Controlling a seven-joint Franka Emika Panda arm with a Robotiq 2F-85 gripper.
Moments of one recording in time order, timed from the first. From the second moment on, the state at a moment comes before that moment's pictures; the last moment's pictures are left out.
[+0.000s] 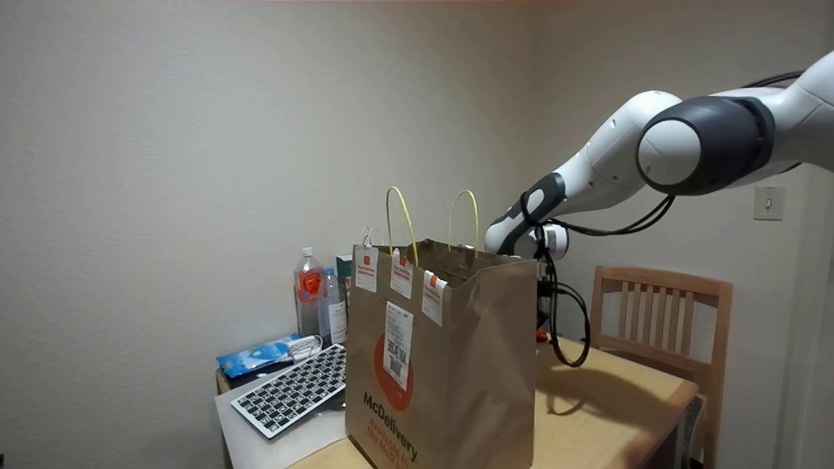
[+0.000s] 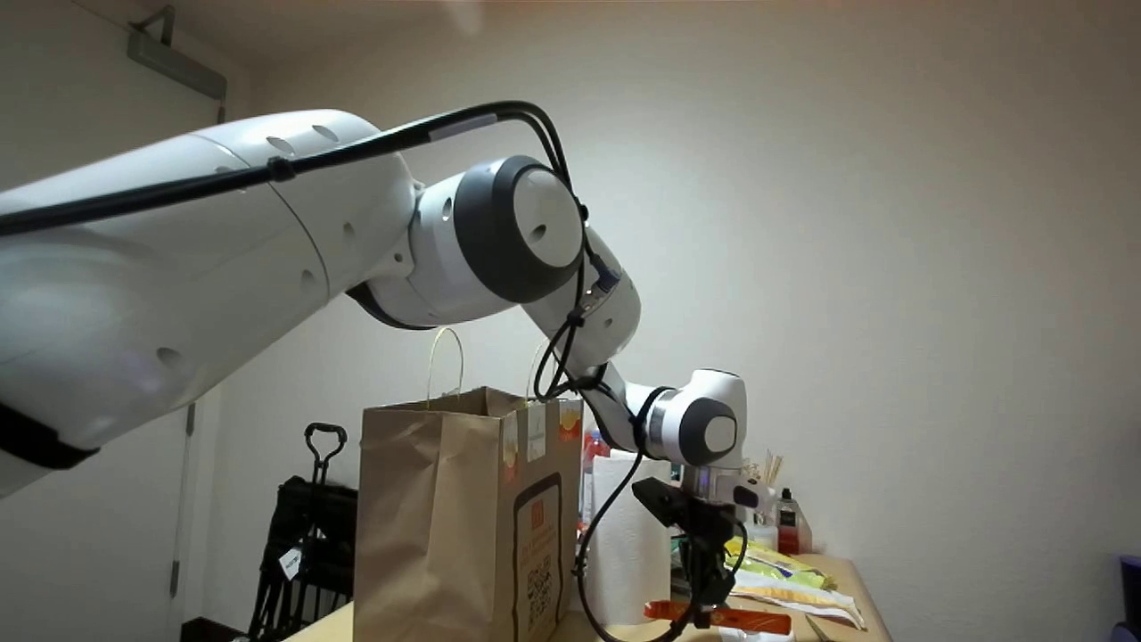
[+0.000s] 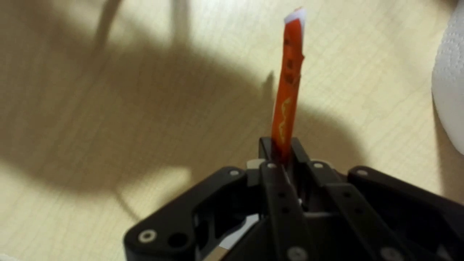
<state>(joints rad) -0.19 0.84 -0.17 -1.38 0.21 2.17 0.60</state>
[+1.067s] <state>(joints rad) -0.19 0.84 -0.17 -1.39 0.21 2.18 0.60</state>
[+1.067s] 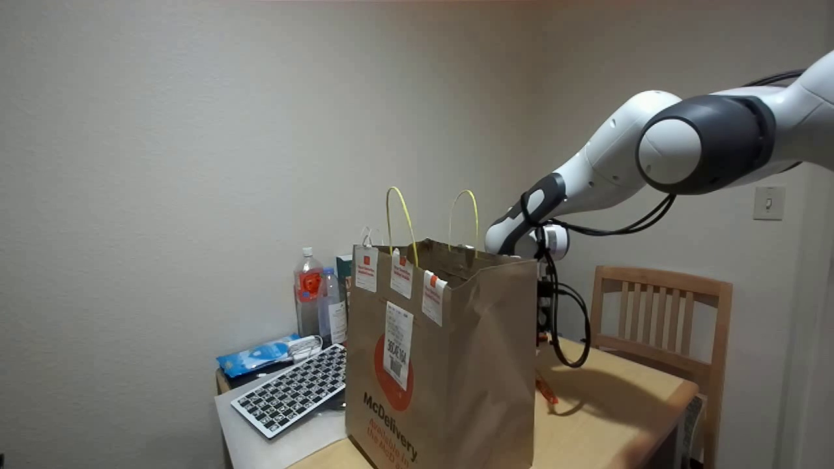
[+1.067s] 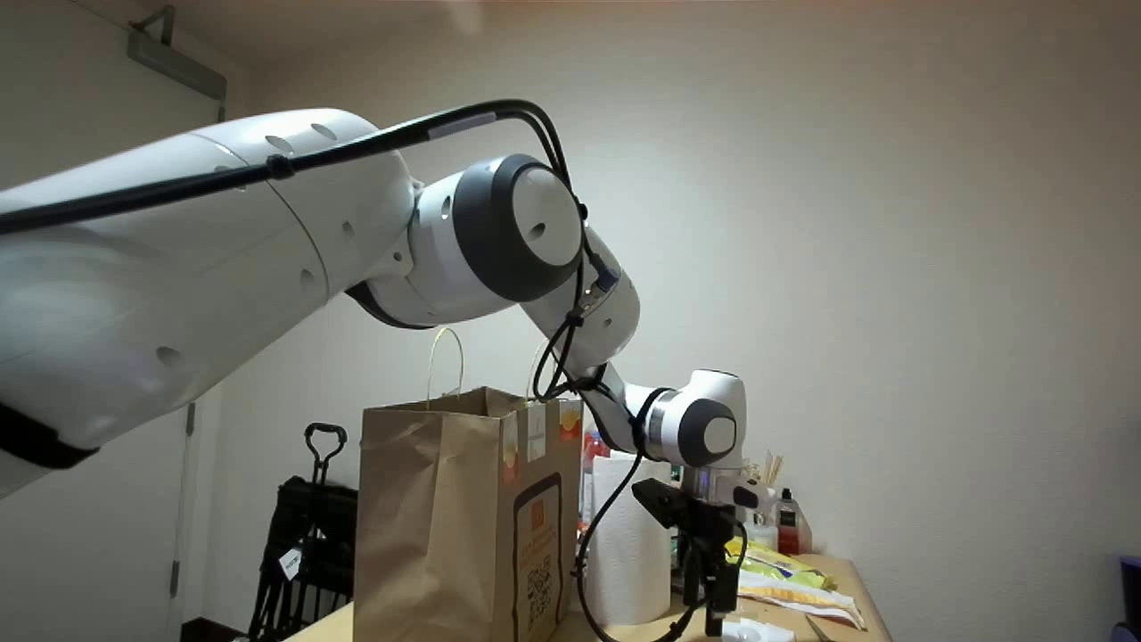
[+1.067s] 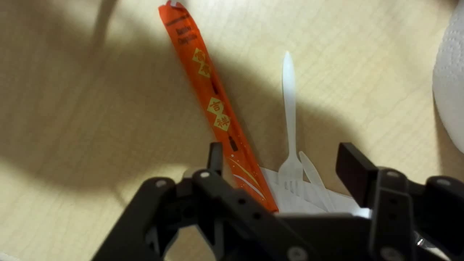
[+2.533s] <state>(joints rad) -0.20 0.82 -0.17 -1.51 0.20 2.13 0.40</state>
